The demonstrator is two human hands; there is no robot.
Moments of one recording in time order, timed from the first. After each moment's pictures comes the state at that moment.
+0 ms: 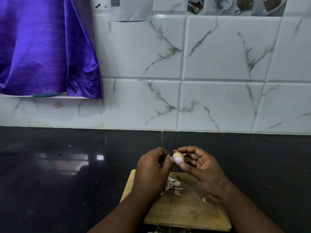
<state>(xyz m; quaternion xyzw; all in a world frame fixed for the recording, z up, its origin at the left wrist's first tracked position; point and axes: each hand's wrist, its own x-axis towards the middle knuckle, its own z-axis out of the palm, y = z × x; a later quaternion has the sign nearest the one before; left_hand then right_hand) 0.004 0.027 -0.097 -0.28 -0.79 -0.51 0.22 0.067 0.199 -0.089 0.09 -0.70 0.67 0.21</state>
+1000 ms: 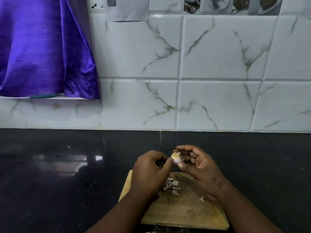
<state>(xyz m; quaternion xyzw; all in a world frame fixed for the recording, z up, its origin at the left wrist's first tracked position) 0.005 0.025 -0.096 -0.27 -0.81 -0.49 0.21 0.068 0.202 -0.089 0.07 -0.74 0.64 0.21</state>
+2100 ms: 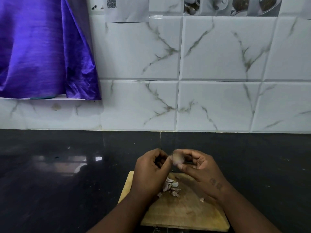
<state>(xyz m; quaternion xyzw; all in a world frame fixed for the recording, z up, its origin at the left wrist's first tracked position) 0.006 0.028 -0.096 -0.27 -0.76 -0.57 0.17 0.066 0.205 -0.091 0.06 -0.76 0.61 0.22</state>
